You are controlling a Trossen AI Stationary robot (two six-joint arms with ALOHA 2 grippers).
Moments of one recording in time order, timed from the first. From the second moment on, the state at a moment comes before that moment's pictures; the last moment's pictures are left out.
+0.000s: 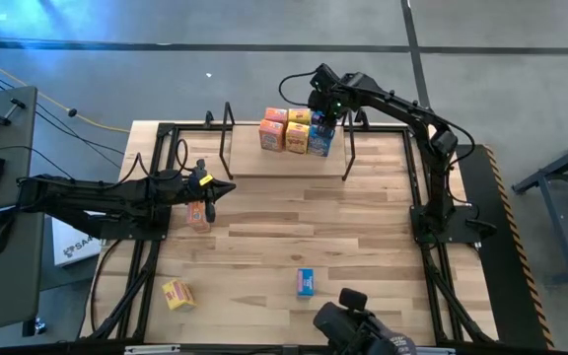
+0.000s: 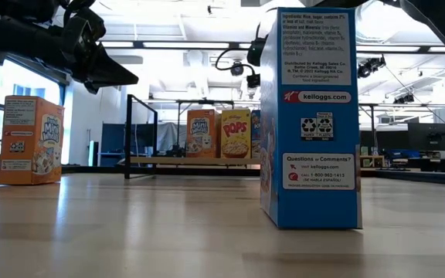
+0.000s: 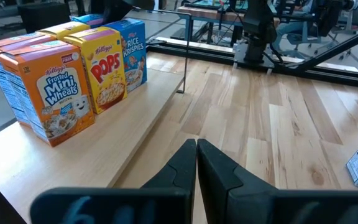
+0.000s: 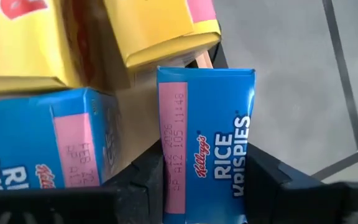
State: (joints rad) left arm 0.09 0.66 0.24 0.18 -0.19 -0.10; right arm -0.70 2.00 1.85 -1.03 0.09 -0.43
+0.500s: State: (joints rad) left arm 0.09 0.66 0.24 0.18 -0.19 -0.09; right arm -0.70 2.00 1.85 -1.03 0.10 -0.48
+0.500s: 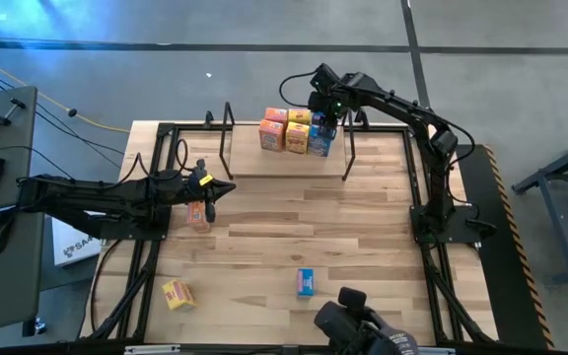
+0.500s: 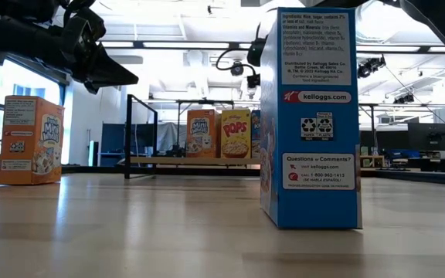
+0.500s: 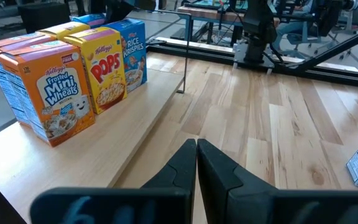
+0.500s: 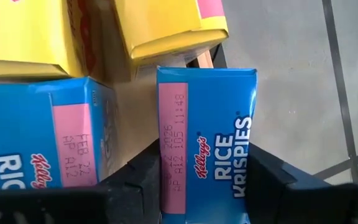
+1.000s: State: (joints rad) left arm 0.09 0.67 0.24 0.18 -0.19 -0.09; right arm -0.72 2.00 1.85 -1.02 0.12 -0.49
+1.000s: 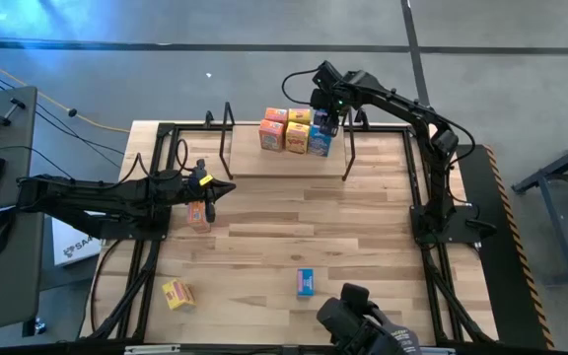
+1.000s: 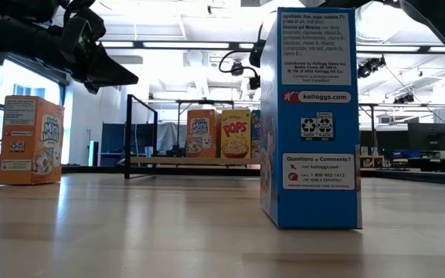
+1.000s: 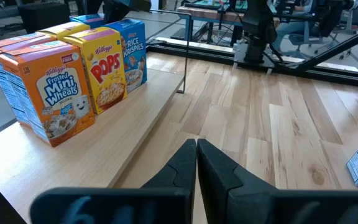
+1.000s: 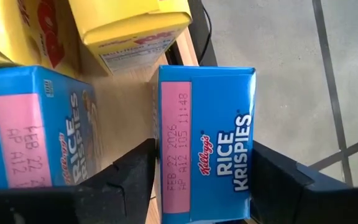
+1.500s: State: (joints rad) left arm 0.09 0.66 0.24 0.18 -0.19 -0.09; right arm -0.76 2.00 1.85 -1.02 0.02 -0.58
